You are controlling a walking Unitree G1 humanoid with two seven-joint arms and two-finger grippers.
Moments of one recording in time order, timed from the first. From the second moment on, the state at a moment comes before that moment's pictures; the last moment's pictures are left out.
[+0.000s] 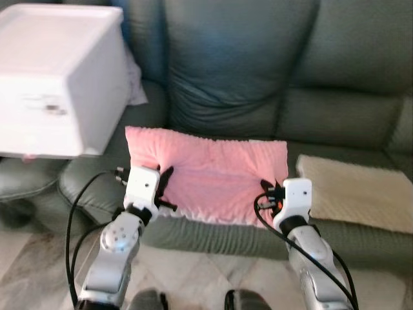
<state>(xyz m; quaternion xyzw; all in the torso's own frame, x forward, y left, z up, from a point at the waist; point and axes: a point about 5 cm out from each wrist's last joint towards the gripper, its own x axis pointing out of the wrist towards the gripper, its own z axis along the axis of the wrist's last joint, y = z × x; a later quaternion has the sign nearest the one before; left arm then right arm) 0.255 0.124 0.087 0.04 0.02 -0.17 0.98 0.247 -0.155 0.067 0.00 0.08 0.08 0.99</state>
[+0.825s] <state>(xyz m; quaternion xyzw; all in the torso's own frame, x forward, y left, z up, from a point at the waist) 0.252 0.122 0.087 0.03 0.02 -0.19 0.98 0.244 -0.163 0.064 0.00 0.09 0.06 0.99</state>
